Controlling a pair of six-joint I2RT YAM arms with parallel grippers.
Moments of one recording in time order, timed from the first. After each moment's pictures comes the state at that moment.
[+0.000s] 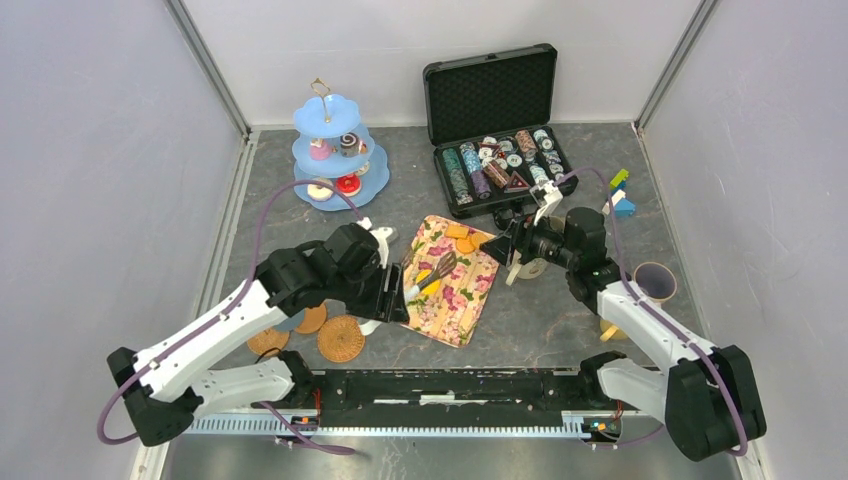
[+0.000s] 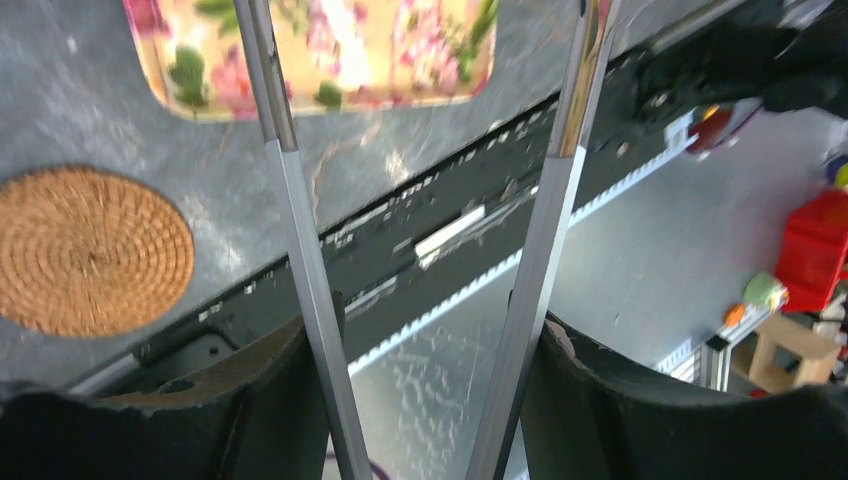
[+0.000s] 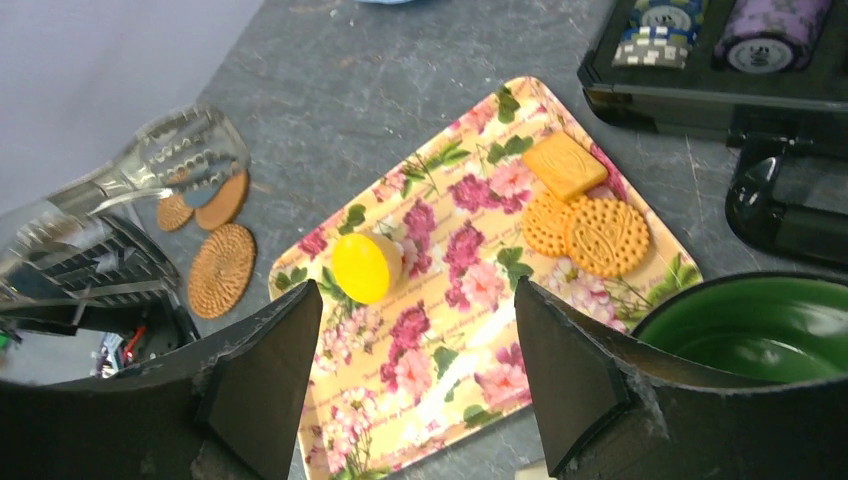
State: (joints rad) left arm -0.88 0.99 1.07 -0.99 0.16 -0.64; right arm 0.31 1.09 0.53 0.26 -0.58 0.36
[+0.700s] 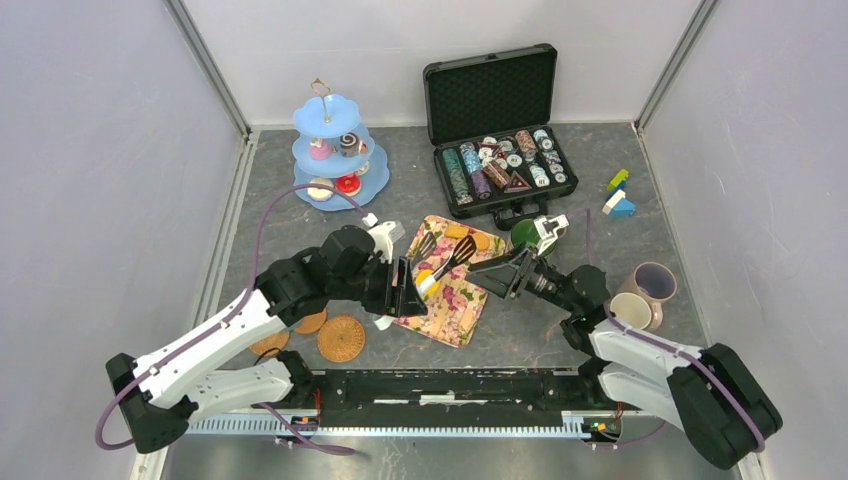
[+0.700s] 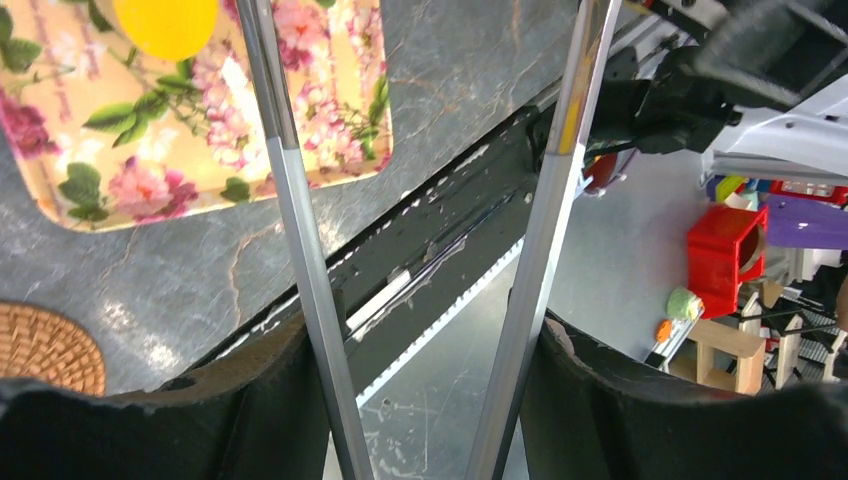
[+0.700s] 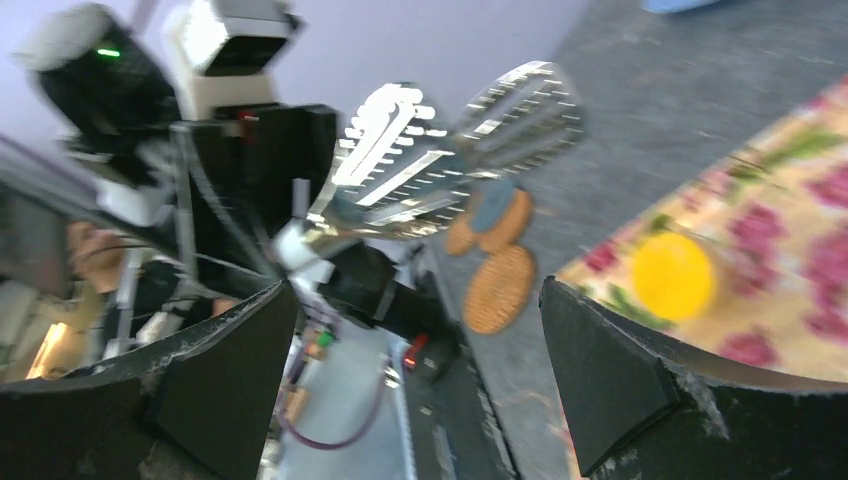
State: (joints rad) left arm -0.88 0.94 0.95 -0.76 0.24 -0.69; right arm 0.50 1.00 0.17 0.99 -0.60 1.01
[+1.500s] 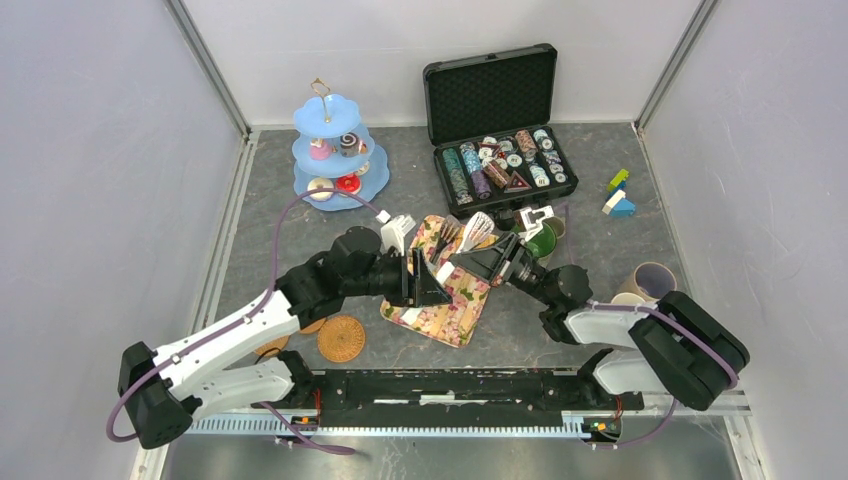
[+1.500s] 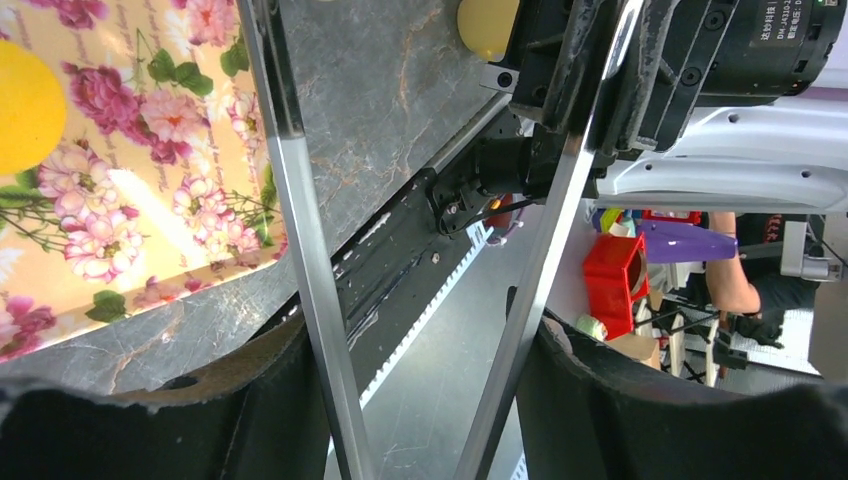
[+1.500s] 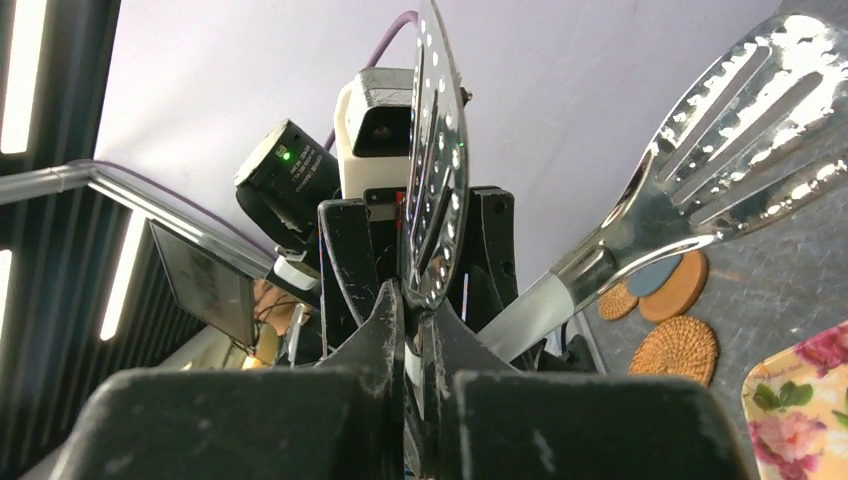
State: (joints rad) left arm -0.88 0.99 0.80 -0.31 0.35 -0.83; right arm 0.67 1.31 0.25 1.48 -0.41 1.35
